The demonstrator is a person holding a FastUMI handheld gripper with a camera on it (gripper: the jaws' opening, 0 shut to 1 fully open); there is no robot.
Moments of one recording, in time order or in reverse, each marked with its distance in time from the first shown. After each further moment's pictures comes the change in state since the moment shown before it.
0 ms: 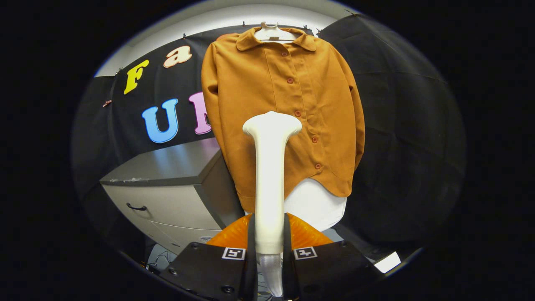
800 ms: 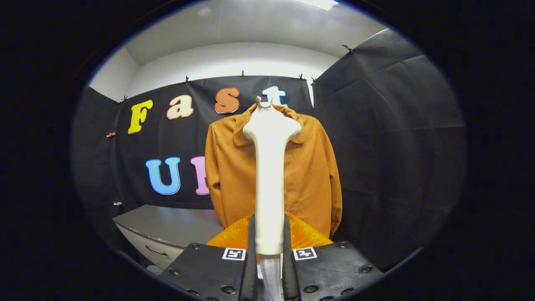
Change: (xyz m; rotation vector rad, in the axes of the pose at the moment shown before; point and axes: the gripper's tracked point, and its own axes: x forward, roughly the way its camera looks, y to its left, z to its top) arm -0.078 -0.023 0.209 -0.012 -0.402 -0.029
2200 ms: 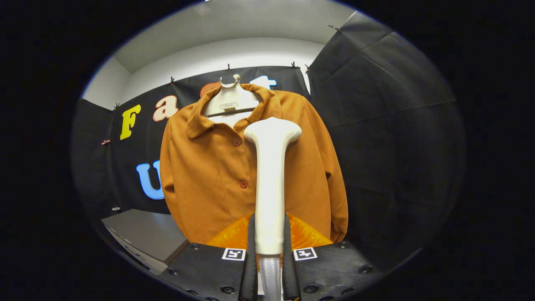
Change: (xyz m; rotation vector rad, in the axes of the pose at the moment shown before) arm 0.121 -0.072 -0.073 0.074 0.068 0.069
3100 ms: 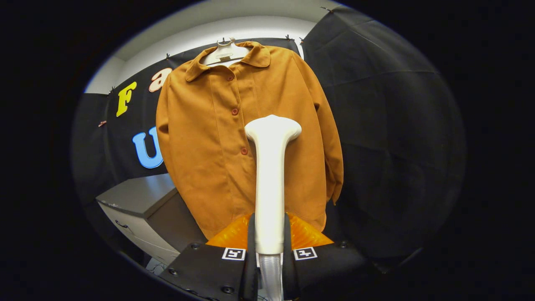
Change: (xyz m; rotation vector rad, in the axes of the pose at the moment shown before) arm -0.053 -0.022 -0.135 0.005 0.230 -0.045
